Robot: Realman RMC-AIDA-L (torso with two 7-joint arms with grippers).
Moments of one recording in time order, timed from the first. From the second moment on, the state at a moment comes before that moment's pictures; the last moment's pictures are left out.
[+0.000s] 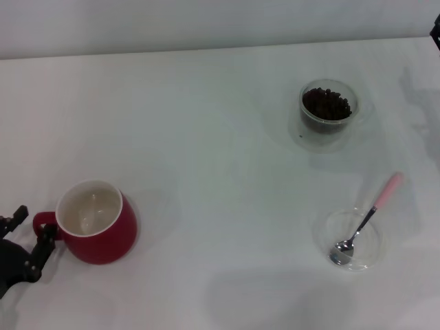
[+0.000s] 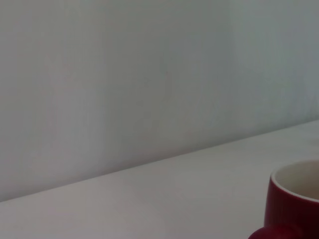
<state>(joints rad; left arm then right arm) -0.22 -2.08 2.83 -0.04 -0.84 1.35 -0.24 0.46 2.02 -1.81 -0.19 0.69 -0.97 0.18</state>
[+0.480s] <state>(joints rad) -0.23 -2.09 2.83 -0.01 -0.85 1.30 -0.23 0.47 2.02 -1.81 -0.19 0.69 -0.97 0.19</state>
